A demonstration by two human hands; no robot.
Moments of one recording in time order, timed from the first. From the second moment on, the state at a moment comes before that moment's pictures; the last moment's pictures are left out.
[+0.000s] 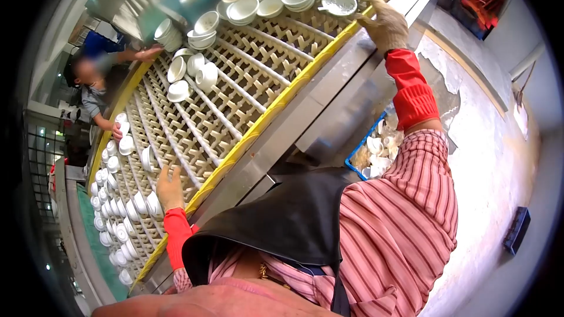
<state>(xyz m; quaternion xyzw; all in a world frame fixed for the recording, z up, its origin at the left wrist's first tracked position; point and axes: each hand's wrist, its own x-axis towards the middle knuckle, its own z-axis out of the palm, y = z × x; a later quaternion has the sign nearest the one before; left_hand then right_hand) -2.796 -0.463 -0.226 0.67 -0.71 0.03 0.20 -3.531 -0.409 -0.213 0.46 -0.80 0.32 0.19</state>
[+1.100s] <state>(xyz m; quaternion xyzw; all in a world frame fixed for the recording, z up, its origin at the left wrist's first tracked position) -2.959 -0.476 -0.245 0.37 -0.73 -0.38 0.43 -3.150 -0.497 -0.174 0.93 -0.21 0.29 0.02</state>
